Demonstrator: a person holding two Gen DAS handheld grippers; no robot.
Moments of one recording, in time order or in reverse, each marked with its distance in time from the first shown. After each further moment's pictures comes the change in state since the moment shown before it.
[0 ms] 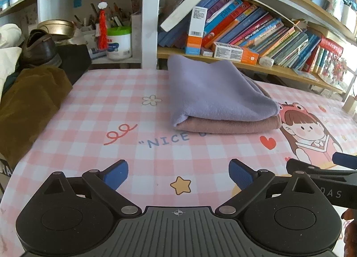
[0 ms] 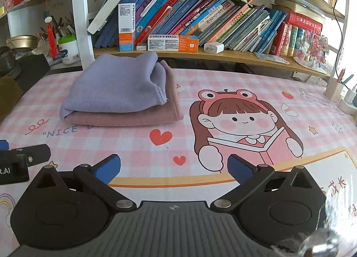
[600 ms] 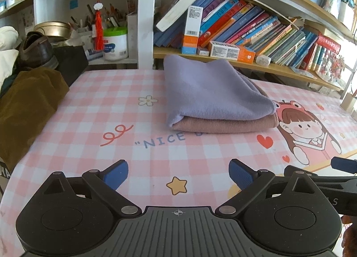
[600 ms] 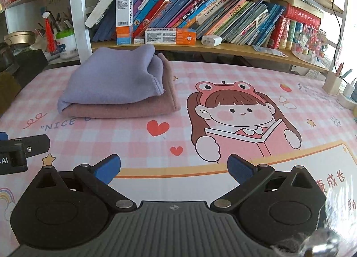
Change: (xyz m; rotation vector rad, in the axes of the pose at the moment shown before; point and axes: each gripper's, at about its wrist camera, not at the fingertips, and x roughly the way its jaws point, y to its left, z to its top) left arm 0.001 -0.004 0.001 0.013 0.013 -0.005; right arm 0.000 -0.002 -0.005 0.001 0.031 -0.001
